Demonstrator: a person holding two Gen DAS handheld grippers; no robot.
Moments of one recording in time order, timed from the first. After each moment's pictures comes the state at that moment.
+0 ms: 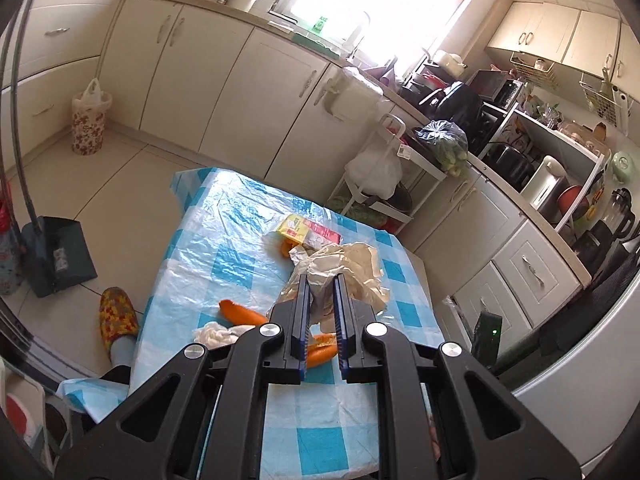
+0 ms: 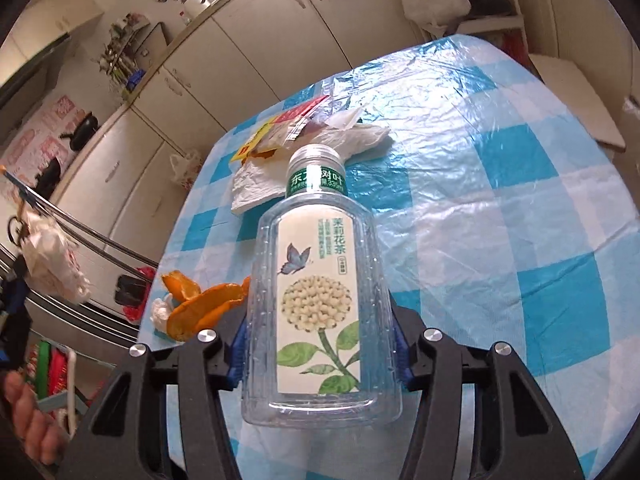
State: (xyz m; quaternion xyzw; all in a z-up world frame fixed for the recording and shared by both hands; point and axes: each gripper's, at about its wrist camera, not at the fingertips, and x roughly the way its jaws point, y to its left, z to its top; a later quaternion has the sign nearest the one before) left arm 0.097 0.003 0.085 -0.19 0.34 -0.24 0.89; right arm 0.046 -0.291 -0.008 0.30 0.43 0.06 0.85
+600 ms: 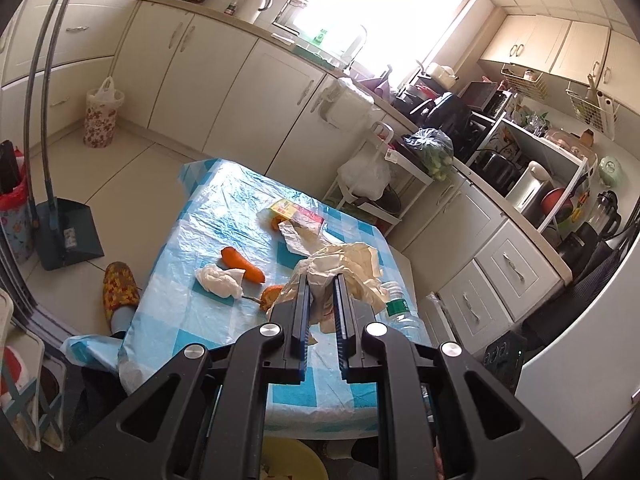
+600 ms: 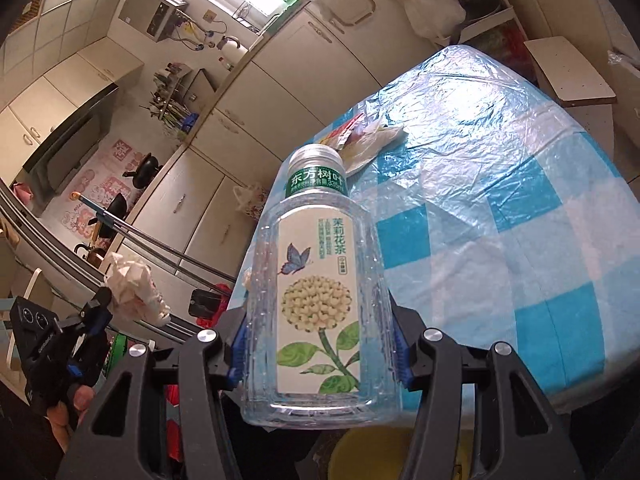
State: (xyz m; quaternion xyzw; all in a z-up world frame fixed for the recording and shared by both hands) left arm -0.003 0.020 0.099 -0.21 0.32 -0.24 0.89; right arm -0.066 -0.287 0.021 0.37 0.35 0.12 0.85
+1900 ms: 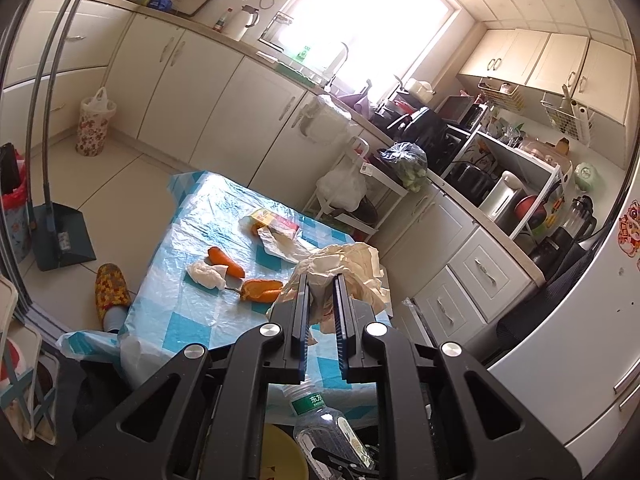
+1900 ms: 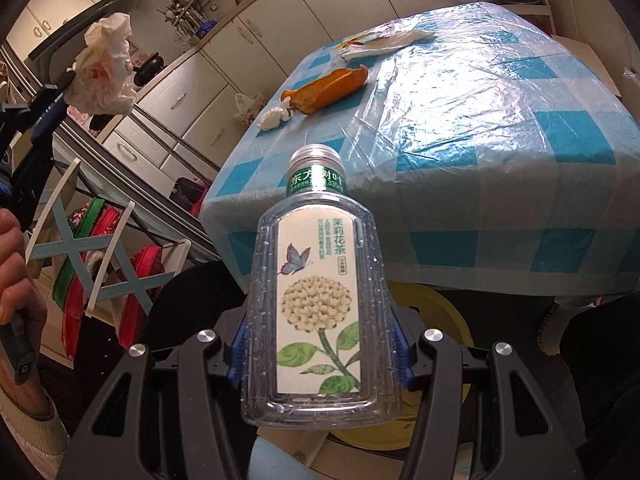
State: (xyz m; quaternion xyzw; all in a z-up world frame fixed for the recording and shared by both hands) left arm -0.056 0.040 0.127 -0.22 0.29 -0.27 0.89; right arm -0.145 -0.198 -0.015 0.24 0.45 0.15 0.85
